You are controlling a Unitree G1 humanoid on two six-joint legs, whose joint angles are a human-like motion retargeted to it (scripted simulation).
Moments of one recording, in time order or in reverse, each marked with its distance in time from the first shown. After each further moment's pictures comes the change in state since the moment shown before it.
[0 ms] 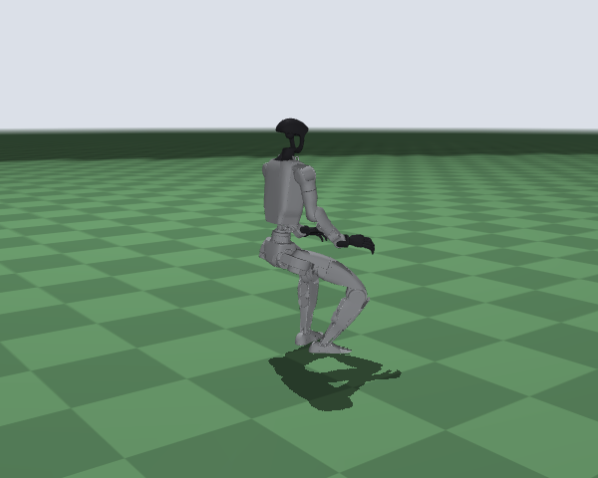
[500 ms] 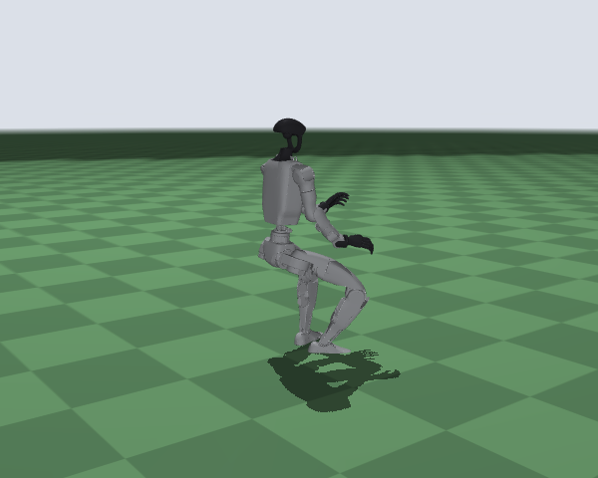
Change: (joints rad) left arm -0.333 -0.098 0.164 -0.110 -0.193 -0.135 0.064; right arm 0.009 -0.001 -0.023 0.019 -0.010 0.005 -0.004; waist 0.024 0.004 -0.014; left_leg 0.007 -0.002 0.004 0.000 0.002 0.002; right_leg 0.005 -0.004 0.003 0.001 -0.001 -0.001
